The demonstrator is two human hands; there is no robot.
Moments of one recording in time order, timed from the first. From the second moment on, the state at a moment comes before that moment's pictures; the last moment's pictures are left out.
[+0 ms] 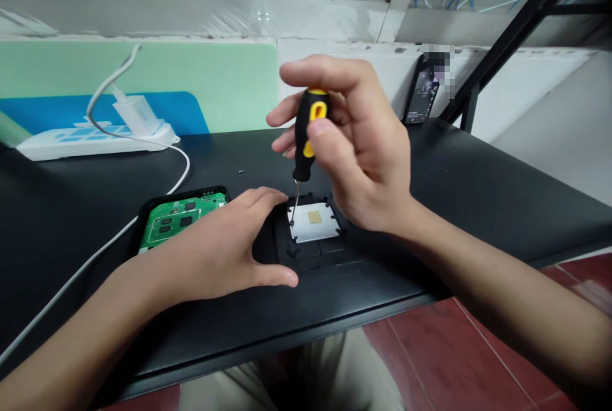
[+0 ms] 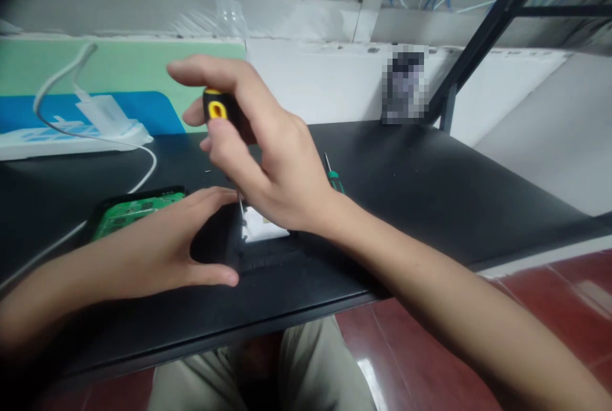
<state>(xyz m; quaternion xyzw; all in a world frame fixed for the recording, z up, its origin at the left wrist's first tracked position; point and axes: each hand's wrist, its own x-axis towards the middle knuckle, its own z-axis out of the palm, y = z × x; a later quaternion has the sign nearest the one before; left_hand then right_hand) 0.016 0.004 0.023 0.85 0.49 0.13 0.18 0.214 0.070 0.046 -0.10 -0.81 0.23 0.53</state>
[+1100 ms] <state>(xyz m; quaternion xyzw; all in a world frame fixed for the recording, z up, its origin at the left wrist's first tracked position) 0.015 0.004 0.022 0.86 0.48 0.10 0.17 0.210 0.073 0.040 -0.10 -0.77 0.24 0.58</state>
